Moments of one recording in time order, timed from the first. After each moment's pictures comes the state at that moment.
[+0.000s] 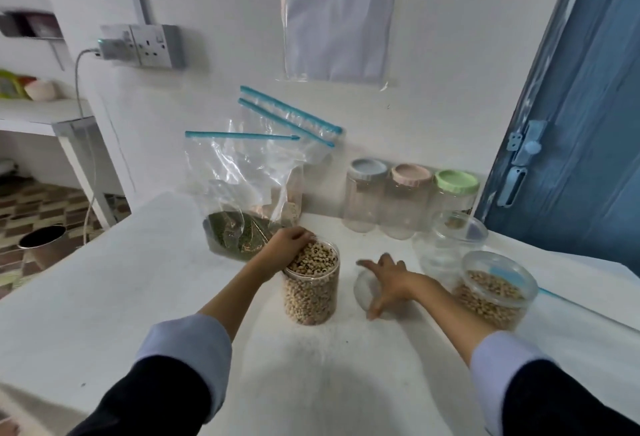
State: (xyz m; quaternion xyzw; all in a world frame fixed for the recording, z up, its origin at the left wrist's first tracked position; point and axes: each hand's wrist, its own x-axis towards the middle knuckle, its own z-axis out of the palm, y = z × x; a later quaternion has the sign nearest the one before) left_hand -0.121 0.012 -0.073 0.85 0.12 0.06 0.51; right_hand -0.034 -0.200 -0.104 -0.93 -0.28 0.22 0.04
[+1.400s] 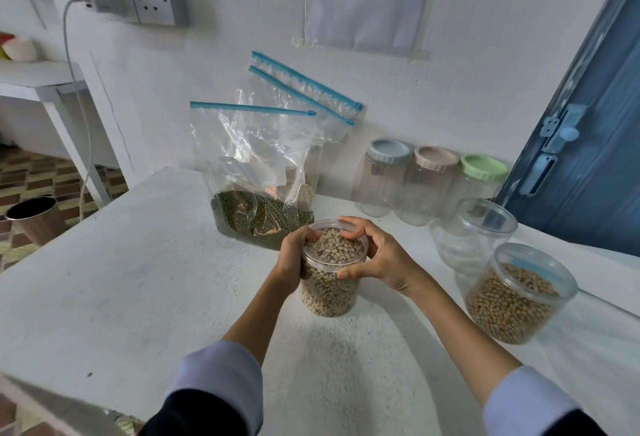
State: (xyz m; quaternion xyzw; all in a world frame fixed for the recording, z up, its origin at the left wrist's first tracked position) left_hand -0.134 0.011 -0.112 0.59 0.14 0.07 0.79; right_hand -0.067 -0.154 -0.102 -0.73 -0.36 0.18 0.56
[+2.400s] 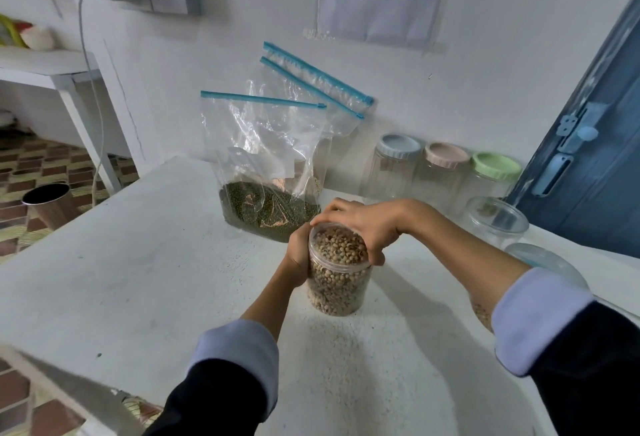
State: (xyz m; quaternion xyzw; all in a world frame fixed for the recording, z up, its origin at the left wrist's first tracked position) left_hand -0.130 0.004 -0.115 0.62 0.19 0.13 0.75; right_hand -0.070 -0.109 0.002 -0.82 -0.51 0.25 -0.08
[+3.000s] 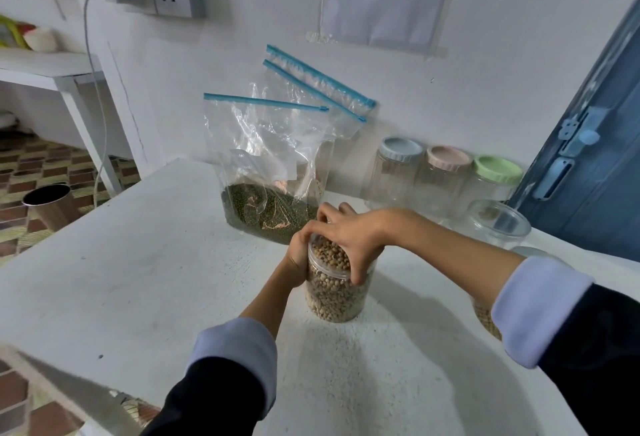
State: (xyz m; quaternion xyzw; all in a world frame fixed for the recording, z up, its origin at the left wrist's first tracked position) left_hand -0.128 0.019 -0.123 0.61 0.14 0.06 0.78; right_hand -0.091 -0.089 -0.006 -0.81 -0.53 0.19 -0.15
